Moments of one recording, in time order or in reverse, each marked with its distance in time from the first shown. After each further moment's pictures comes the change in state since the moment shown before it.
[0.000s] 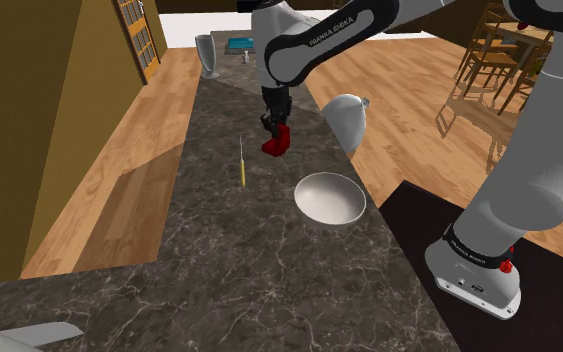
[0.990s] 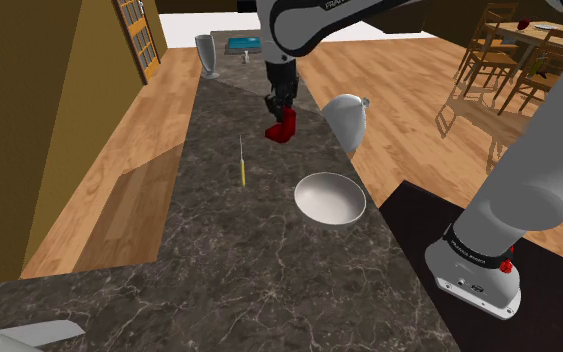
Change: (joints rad) arm 0.003 -0.133 0.012 0.008 0.042 -0.137 -0.021
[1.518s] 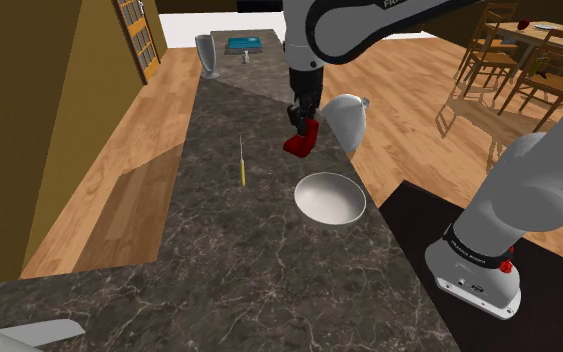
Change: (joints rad) arm 0.042 -0.287 0.031 -0.281 0.077 -0.002 0.034
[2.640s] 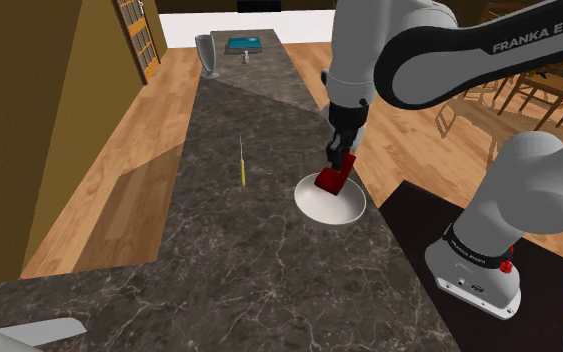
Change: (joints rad) arm 0.109 -0.355 0.057 -0.359 0.125 0.004 0.070
